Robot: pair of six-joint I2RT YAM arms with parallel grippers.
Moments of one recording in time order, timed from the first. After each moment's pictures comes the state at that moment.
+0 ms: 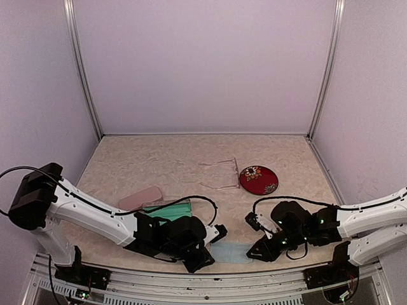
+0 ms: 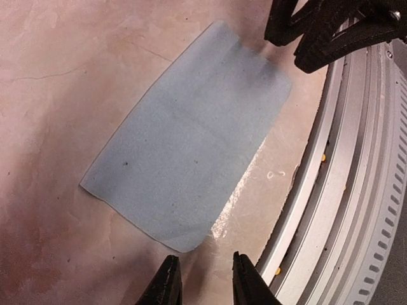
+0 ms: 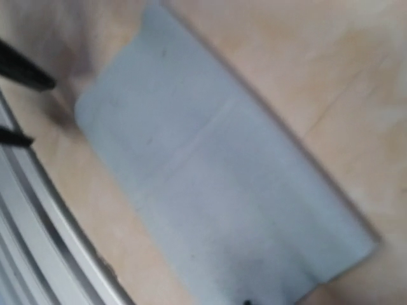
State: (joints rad) left arm -1.36 1.73 0.87 -0.05 -0.01 -0.34; right arm 1.12 1.15 0.41 -0.14 -0.20 0.52
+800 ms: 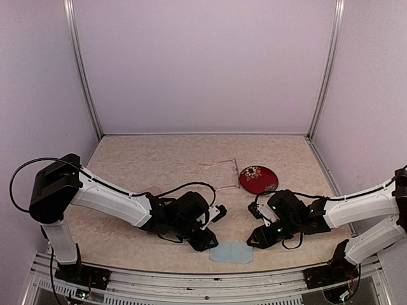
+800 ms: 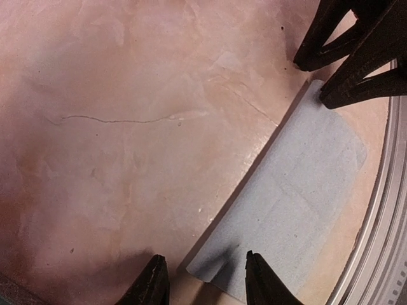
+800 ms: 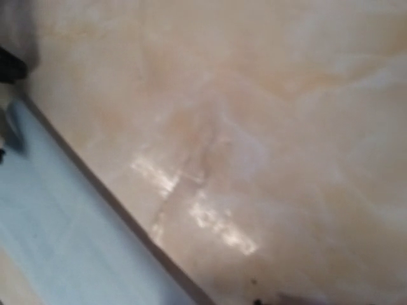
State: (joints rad) left arm -1.16 1.86 0.98 -0.04 0.12 -0.28; right arm 0.91 1.32 0.45 -0.09 -0.22 0.49
